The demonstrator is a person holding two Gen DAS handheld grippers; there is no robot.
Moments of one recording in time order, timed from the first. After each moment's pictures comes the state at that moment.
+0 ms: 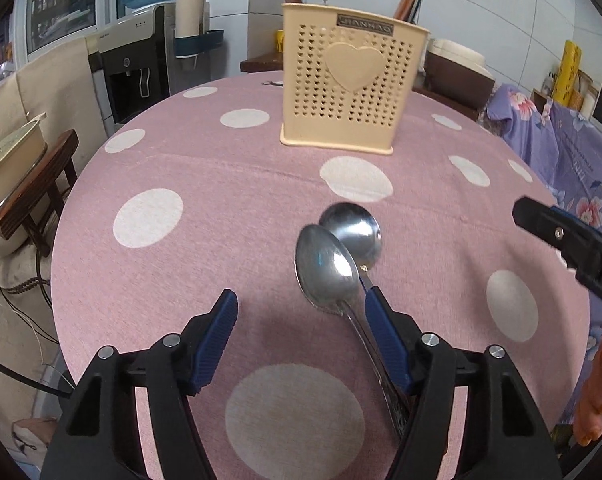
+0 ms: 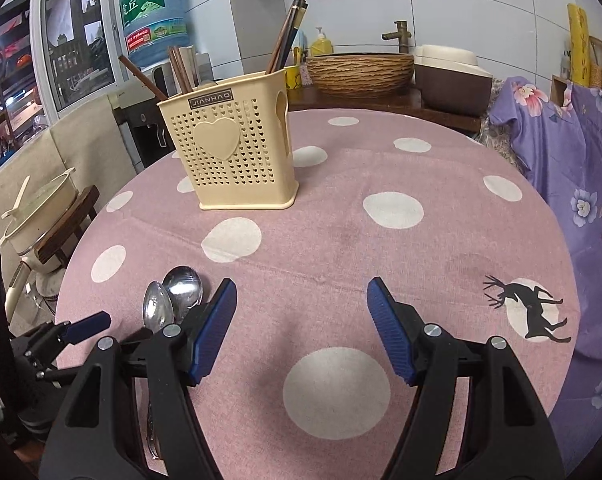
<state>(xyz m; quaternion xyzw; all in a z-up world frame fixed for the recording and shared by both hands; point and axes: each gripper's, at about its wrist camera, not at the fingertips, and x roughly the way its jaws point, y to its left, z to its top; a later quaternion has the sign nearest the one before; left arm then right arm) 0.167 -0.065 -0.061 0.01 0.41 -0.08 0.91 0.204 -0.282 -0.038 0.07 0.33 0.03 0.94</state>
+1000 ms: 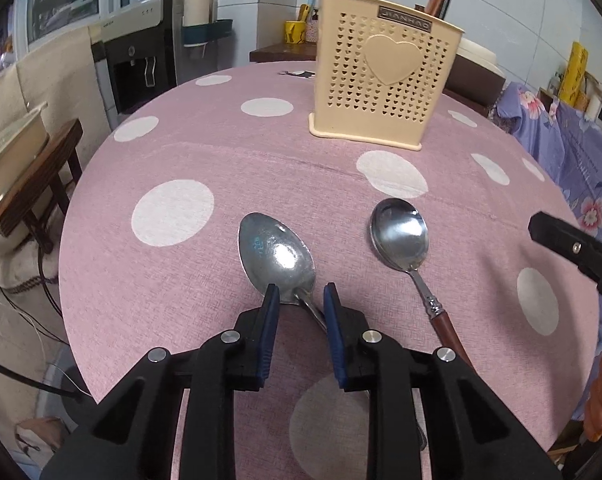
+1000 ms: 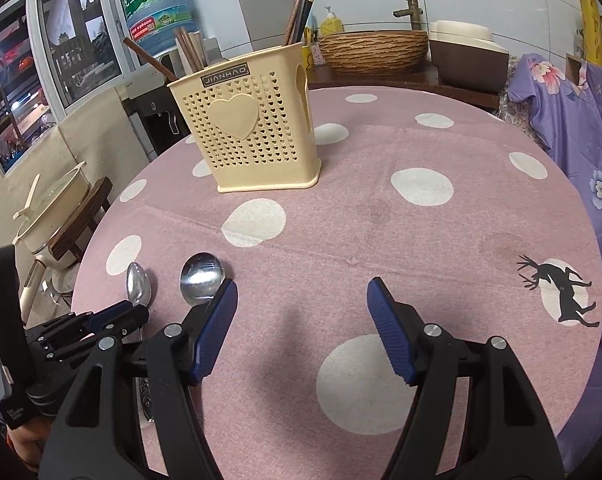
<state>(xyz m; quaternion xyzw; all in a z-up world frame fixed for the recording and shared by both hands) 0.181 -0.032 -0.066 0.00 0.42 -0.08 0.90 0.214 -0.270 -0.047 0.09 0.36 0.06 0.92</state>
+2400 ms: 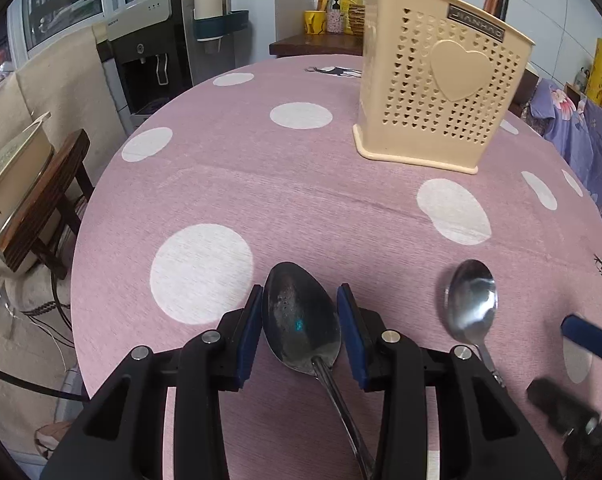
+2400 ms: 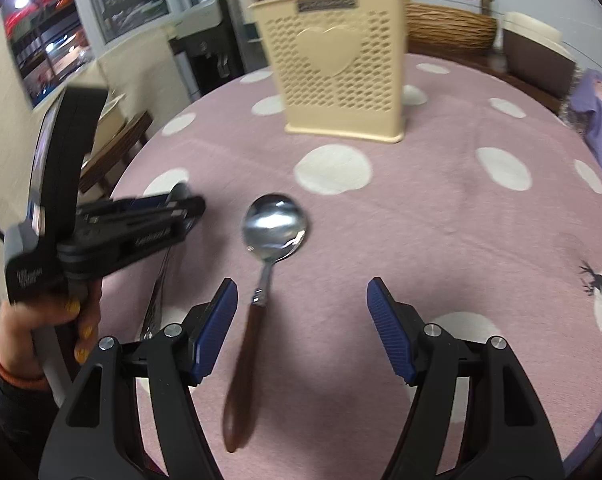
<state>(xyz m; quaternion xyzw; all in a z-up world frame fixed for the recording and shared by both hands) 0.241 -0.017 -0.066 0.02 0.44 -0.05 0.90 0.221 -0.208 -0.067 0.03 0.43 0.15 0.89</state>
